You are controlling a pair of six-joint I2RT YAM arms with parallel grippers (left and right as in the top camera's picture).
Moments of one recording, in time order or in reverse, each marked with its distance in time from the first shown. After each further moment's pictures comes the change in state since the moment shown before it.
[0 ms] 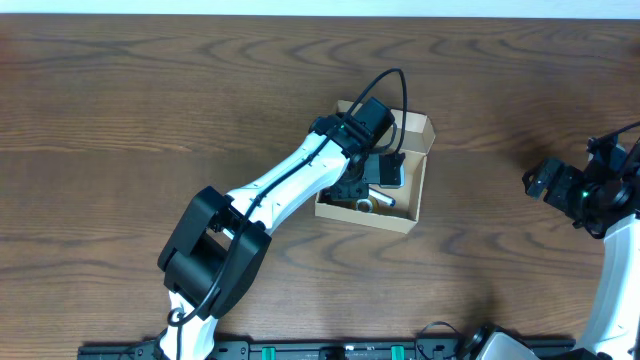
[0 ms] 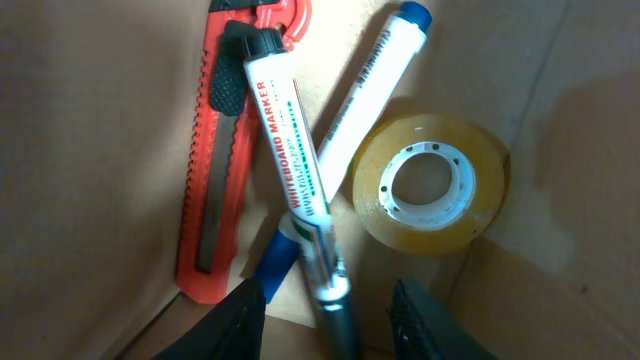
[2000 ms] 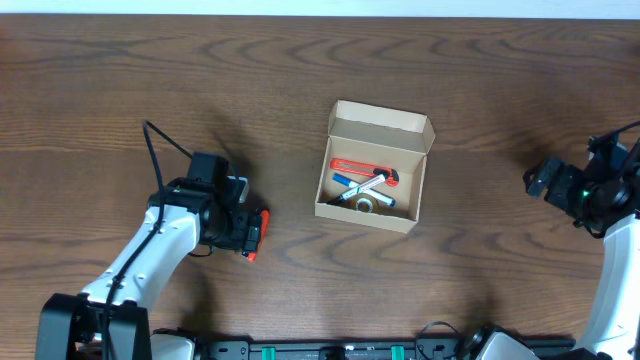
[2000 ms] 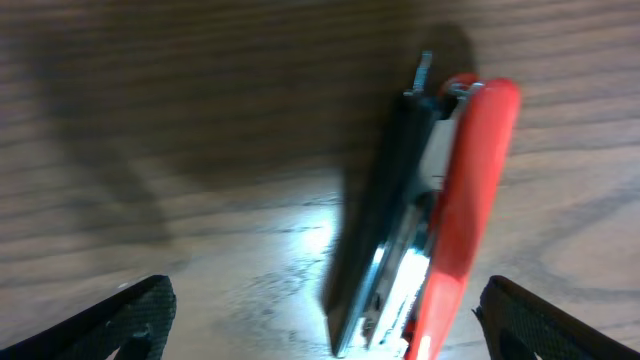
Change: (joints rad) left arm 0.533 -0.596 -0.858 0.166 0.074 -0.829; right arm 0.000 0.000 -0.001 0.024 0.003 -0.005
